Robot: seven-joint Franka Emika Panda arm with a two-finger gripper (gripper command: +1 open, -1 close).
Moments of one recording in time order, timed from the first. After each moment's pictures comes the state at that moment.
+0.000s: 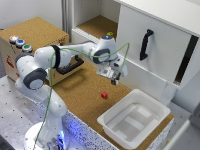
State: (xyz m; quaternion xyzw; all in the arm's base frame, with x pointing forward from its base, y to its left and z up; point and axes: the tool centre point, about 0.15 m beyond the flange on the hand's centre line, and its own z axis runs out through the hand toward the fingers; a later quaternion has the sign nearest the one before) arm 0.374 -0.284 0.359 0.99 0.04 0.06 0.13
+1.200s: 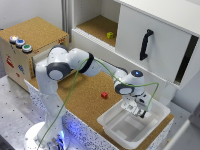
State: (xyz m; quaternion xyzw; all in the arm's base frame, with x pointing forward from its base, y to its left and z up) arm 0.367 -0.423 0.245 1.00 0.01 0.05 0.05
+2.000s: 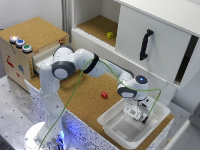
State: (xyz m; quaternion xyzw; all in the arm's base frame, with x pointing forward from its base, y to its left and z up) arm 0.382 -0.409 0.269 1.00 0.01 0.08 0.02
